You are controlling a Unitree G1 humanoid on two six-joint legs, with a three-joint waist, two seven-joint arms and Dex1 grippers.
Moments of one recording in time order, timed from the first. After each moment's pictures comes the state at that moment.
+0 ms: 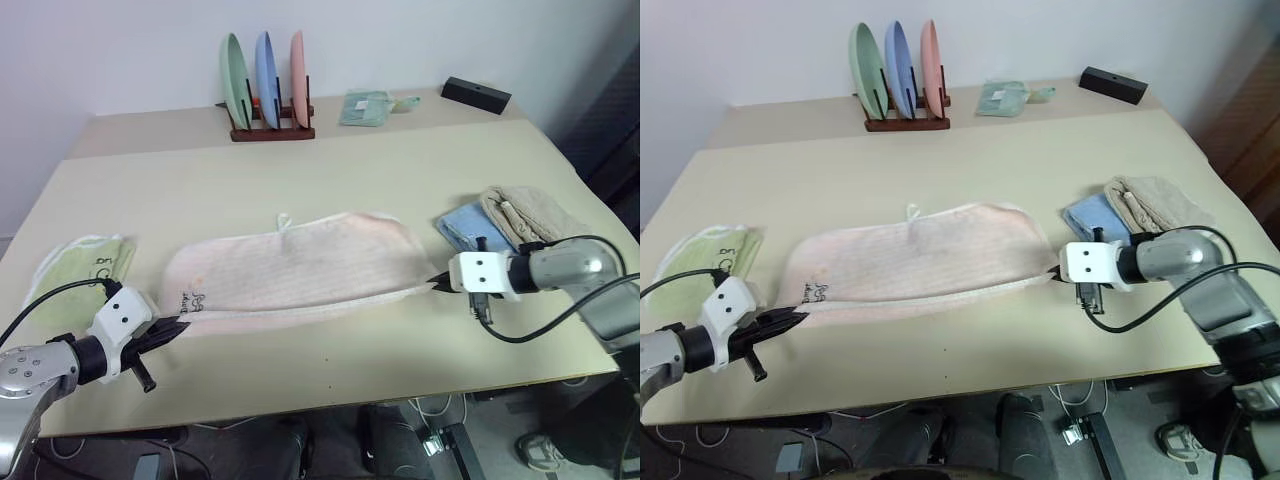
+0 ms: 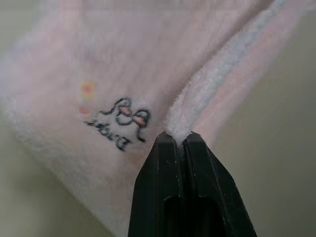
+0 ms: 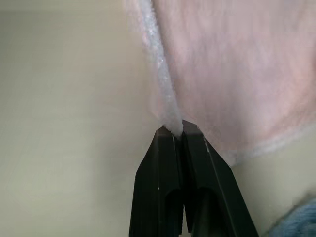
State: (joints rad) left arm 0.37 0.87 0.39 -0.46 -0.39 0.42 -0.91; right arm -0.37 -1.11 0.18 -0.05 0.14 0.00 1.21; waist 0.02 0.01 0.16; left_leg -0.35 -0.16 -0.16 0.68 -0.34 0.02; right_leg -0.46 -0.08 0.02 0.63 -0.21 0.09
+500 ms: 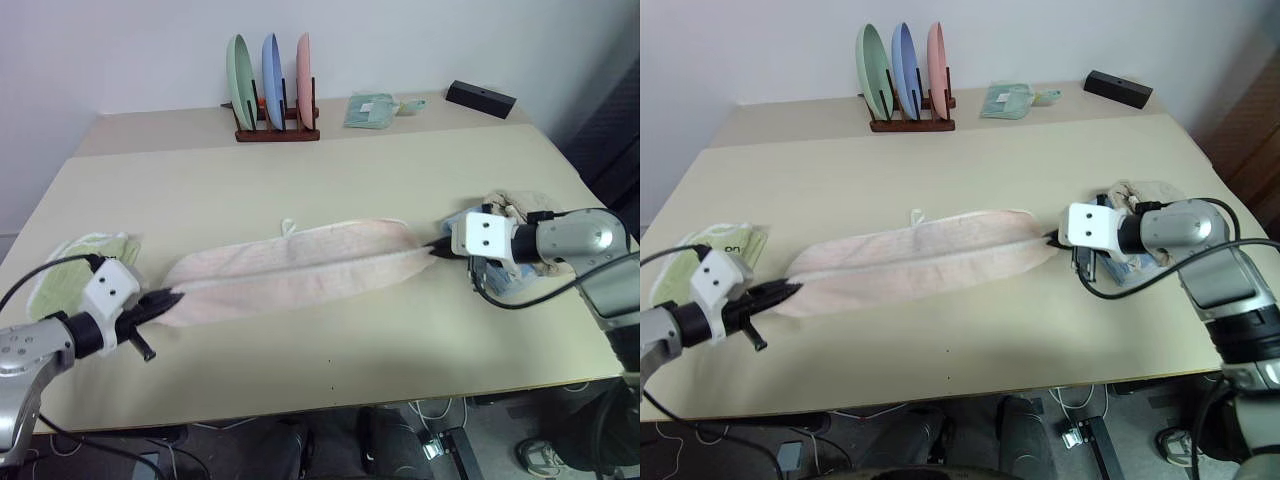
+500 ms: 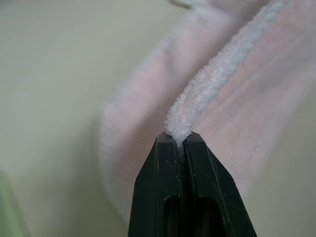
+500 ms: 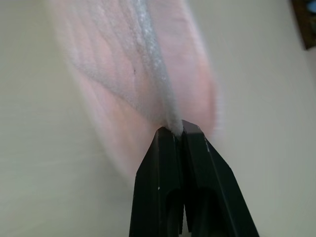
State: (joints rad) left arm 0.09 0.83 0.35 -0.24 -0.34 0.36 -0.83; right arm -0.62 -0.90 0.19 0.19 0.01 -0.06 1.11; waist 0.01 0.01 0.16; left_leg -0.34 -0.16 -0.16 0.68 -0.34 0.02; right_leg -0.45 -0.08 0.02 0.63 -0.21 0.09
